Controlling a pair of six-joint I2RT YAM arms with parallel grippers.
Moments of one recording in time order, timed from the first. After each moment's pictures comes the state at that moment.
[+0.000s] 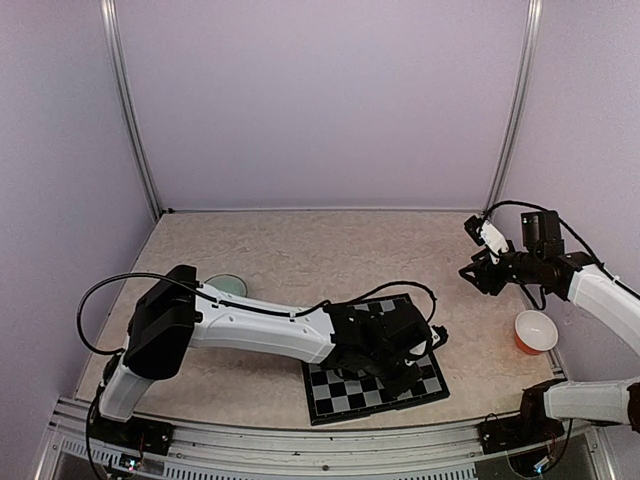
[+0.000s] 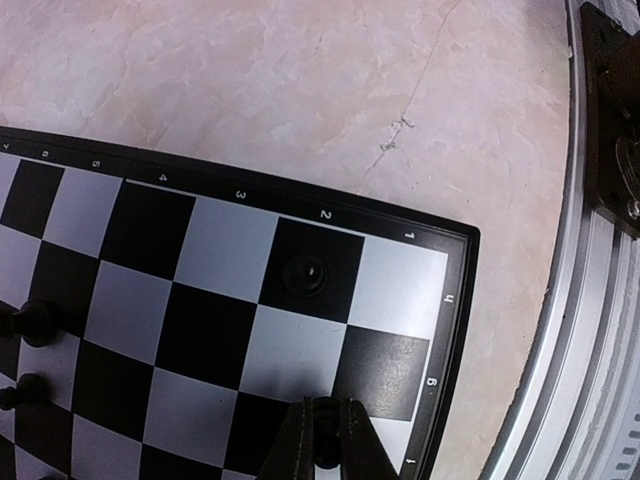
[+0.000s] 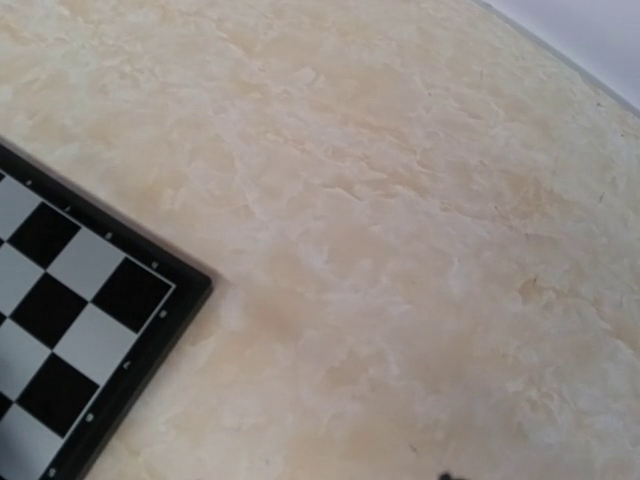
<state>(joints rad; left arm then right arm) -1.34 2.28 1.78 -0.41 -0.02 -0.17 0.14 1.04 0.75 -0.36 -0.33 -0.47</state>
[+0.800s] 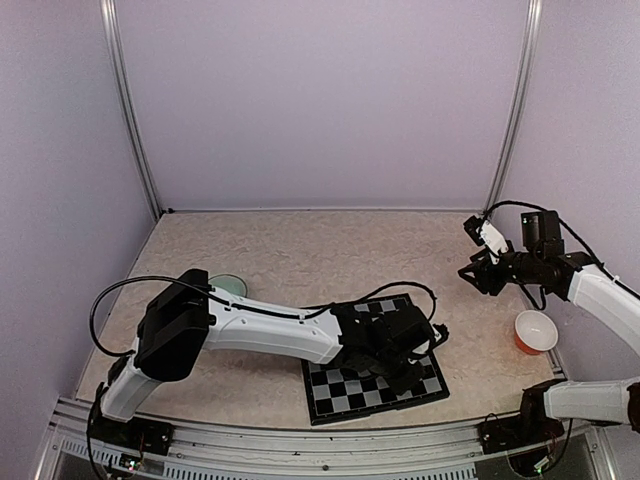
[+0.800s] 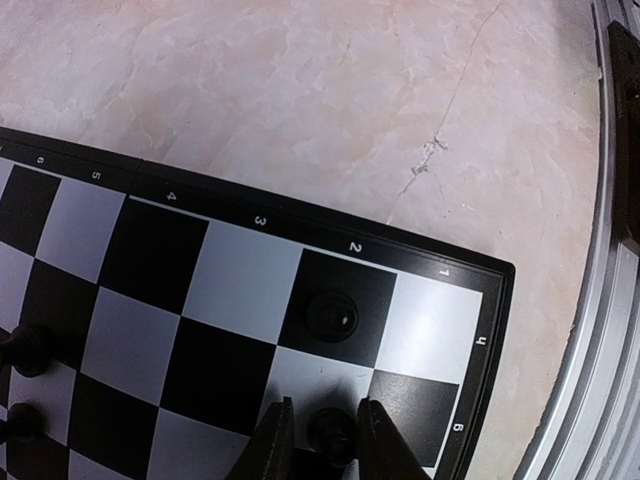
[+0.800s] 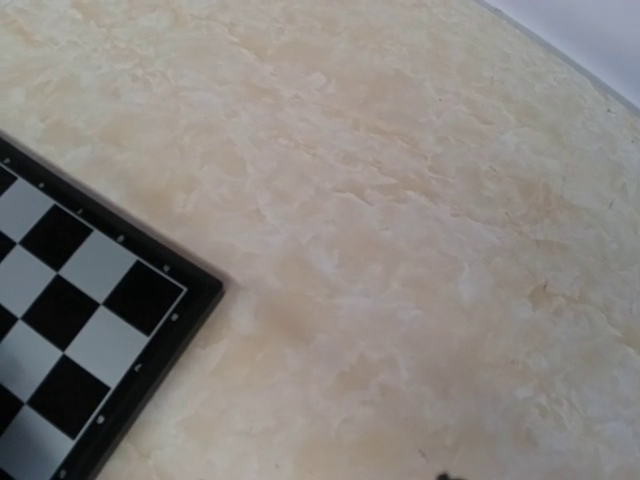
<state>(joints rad) -1.33 2.34 1.82 -0.39 -0.03 -0.20 0.14 1.04 0.75 -0.37 -0.35 -0.47</state>
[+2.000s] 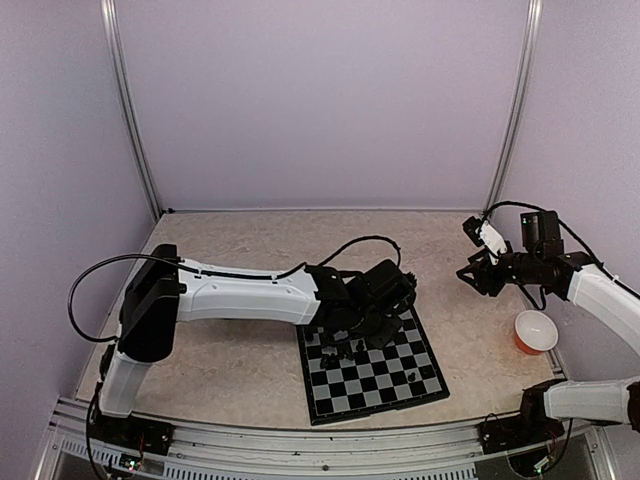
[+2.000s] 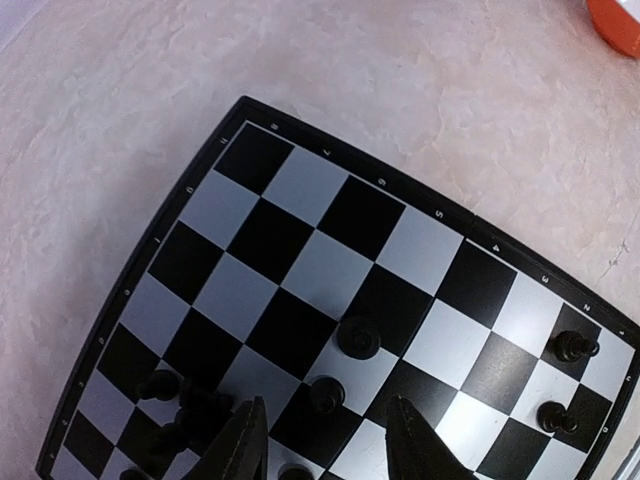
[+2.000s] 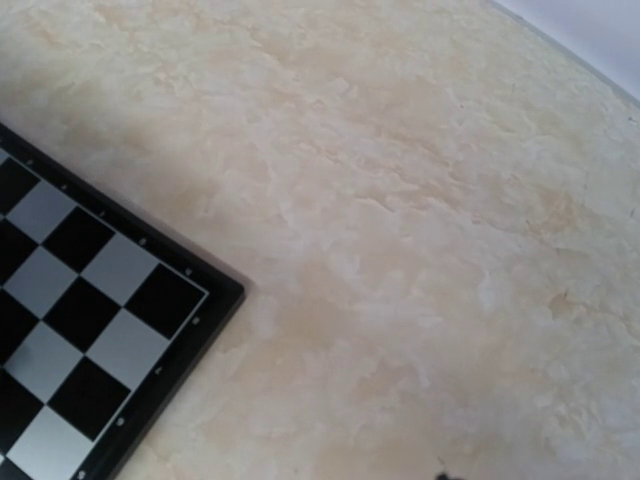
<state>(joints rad) -1.22 2.21 1.81 -0.50 -0.28 -0.26 0.14 1.04 0.75 -0.37 -0.38 -0.47</state>
